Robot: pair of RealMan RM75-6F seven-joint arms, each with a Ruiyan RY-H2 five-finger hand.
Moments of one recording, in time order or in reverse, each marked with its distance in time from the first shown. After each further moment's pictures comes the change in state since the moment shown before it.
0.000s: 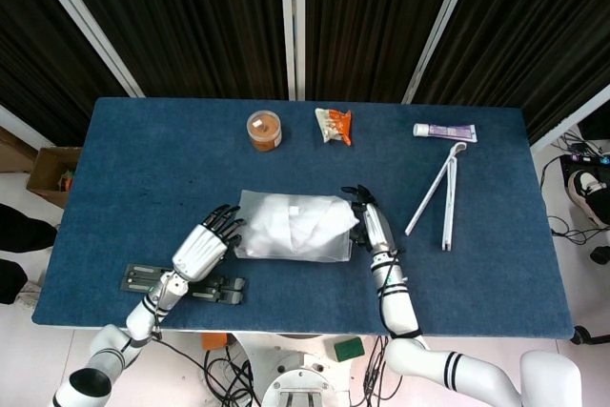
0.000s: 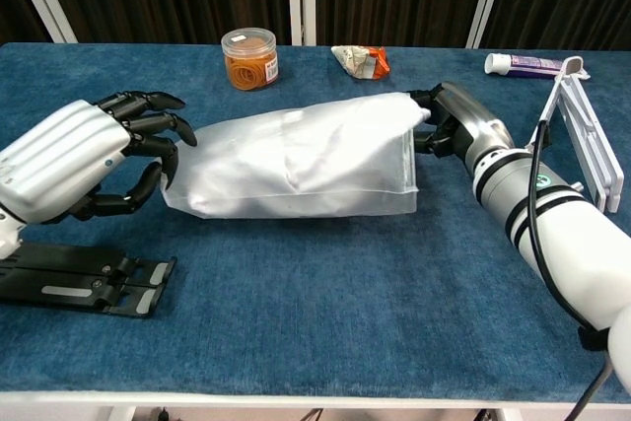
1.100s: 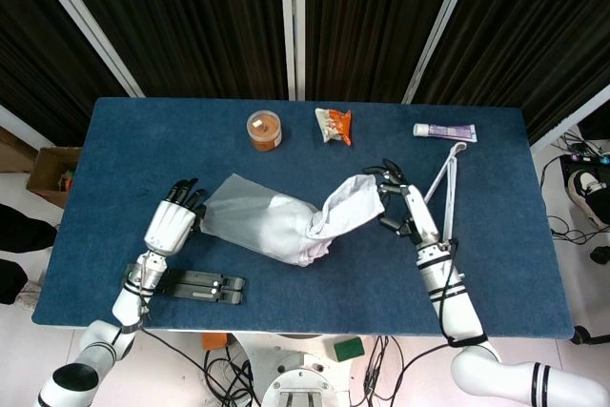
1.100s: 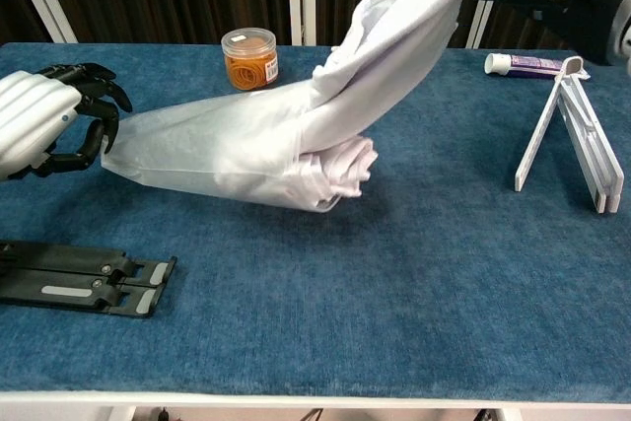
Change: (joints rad) left arm -0.018 0.067 -0.113 -0.057 -0.146 -0.177 0.085; right arm -0.094 0.488 0.027 -0.529 -0.102 0.008 0.213
